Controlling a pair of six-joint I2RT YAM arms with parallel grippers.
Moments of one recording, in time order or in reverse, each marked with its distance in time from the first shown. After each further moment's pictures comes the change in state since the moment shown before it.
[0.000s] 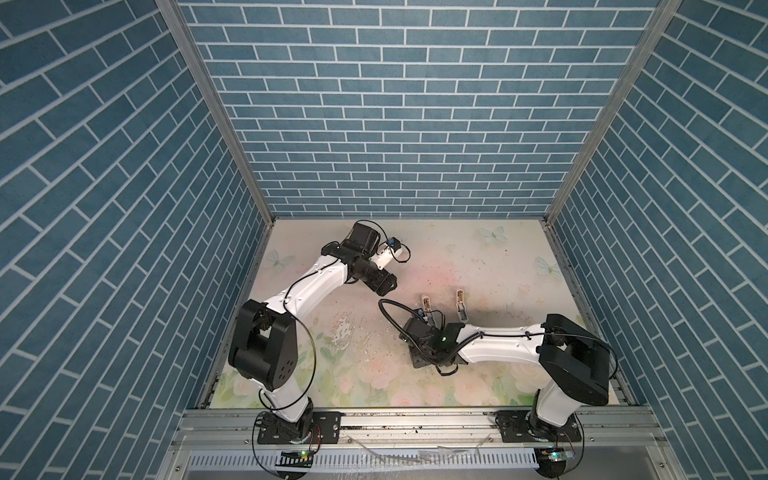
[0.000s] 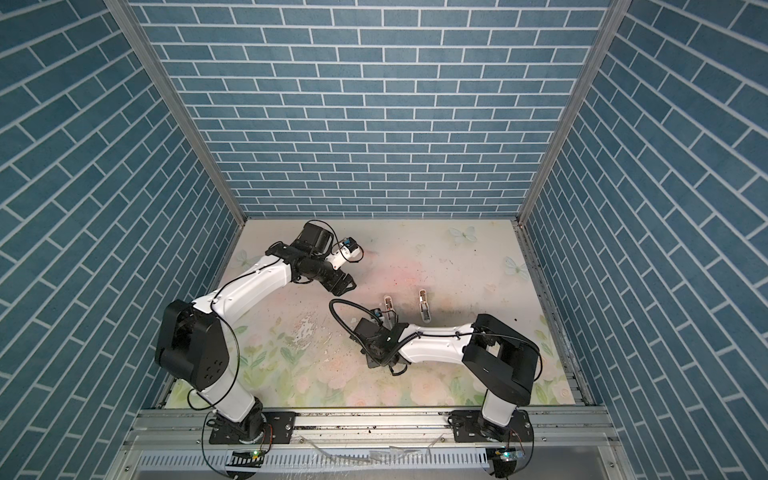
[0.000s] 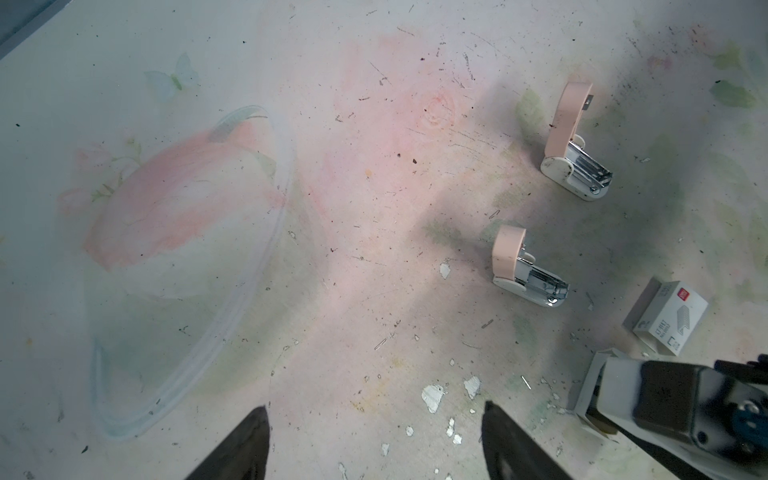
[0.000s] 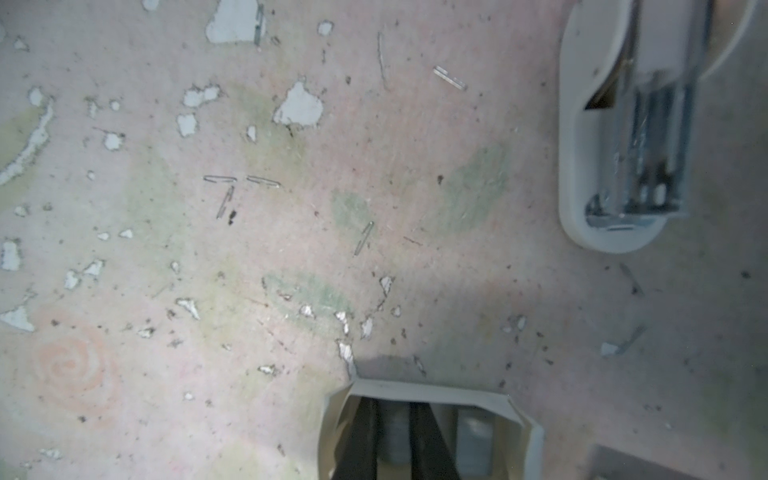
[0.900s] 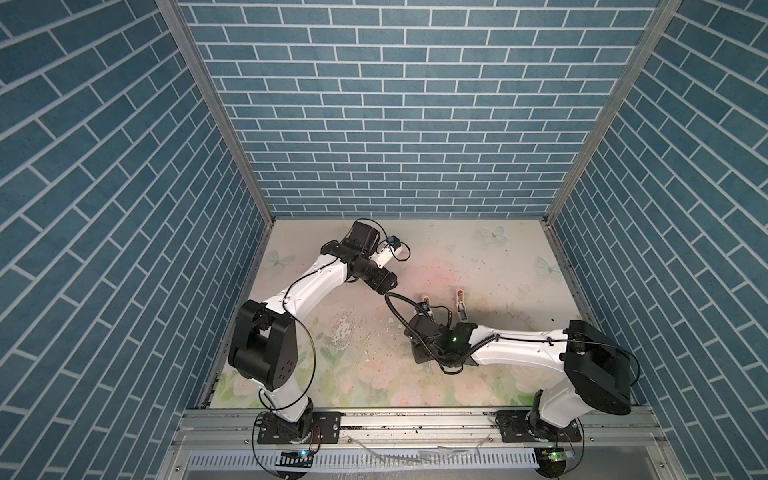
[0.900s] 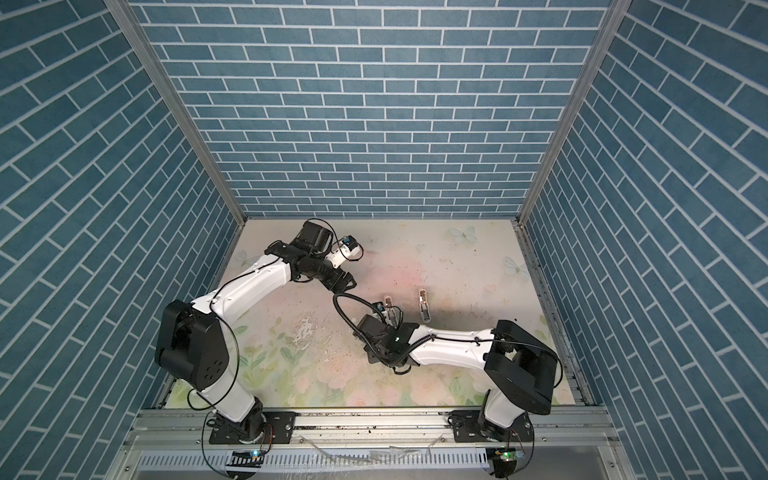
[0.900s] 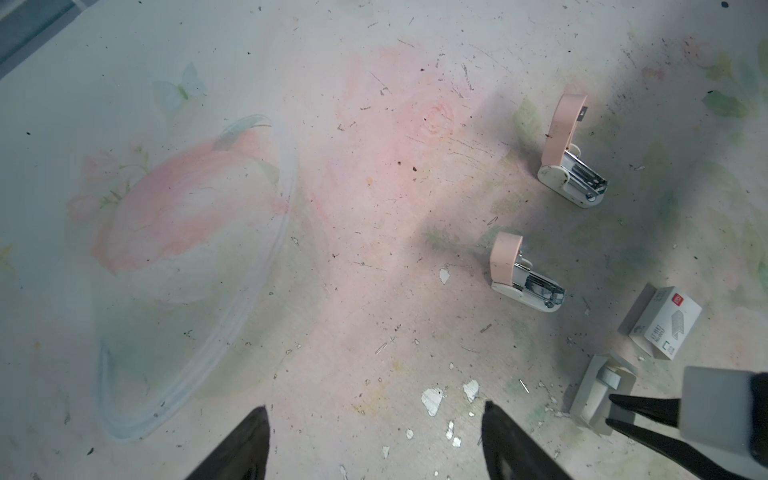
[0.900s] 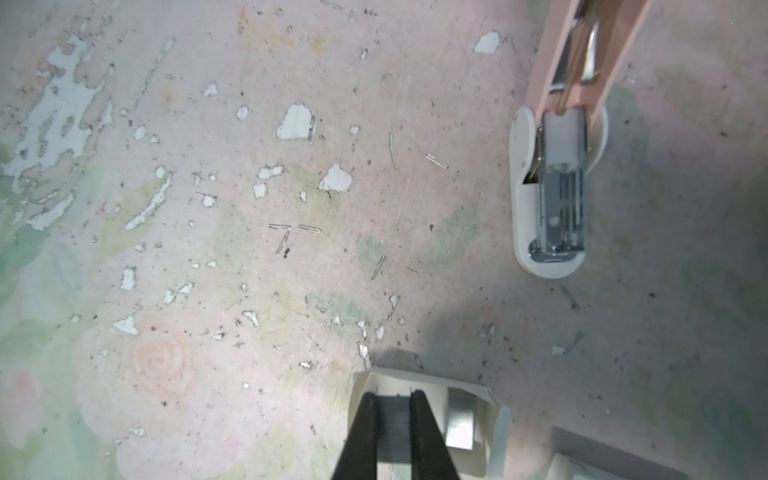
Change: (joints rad) left arm 0.005 0.000 0.018 -0.004 0.007 -0.003; right arm -0.011 -0.121 -0.026 0.035 0.047 -0.014
